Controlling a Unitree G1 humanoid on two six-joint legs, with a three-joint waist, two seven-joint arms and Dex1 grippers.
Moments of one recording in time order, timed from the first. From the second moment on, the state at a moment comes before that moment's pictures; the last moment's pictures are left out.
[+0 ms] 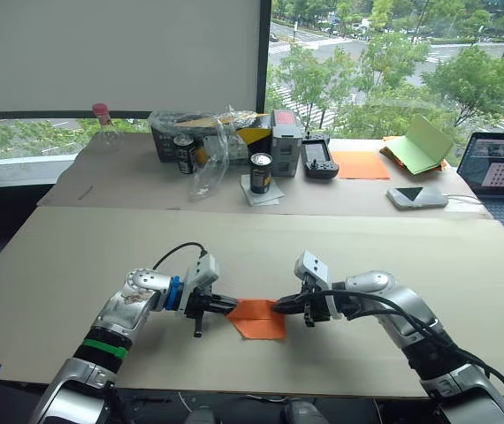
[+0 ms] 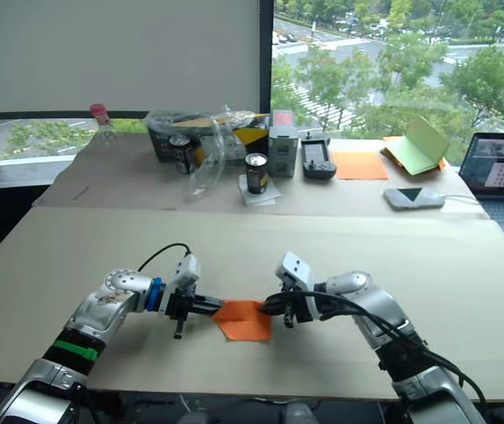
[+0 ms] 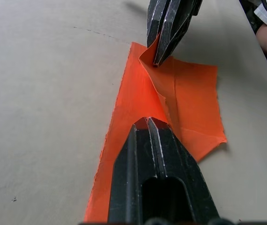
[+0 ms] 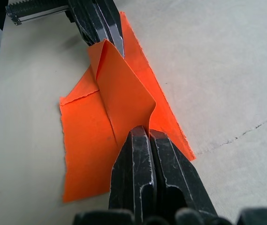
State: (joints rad) left arm -0.49 0.53 -0.23 0.25 -0.24 0.35 -1.31; right arm -0.50 -0.54 0.33 0.01 0.28 0.68 1.08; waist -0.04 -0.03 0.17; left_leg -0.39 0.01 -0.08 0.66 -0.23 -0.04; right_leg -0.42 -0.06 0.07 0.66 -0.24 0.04
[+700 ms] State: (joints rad) left arm -0.39 0.51 -0.13 0.10 -0.29 0.21 -1.19; right arm -0.50 -0.52 0.33 -0.03 0.28 0.77 1.00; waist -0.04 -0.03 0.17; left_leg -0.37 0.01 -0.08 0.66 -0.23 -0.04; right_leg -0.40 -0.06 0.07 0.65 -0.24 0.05
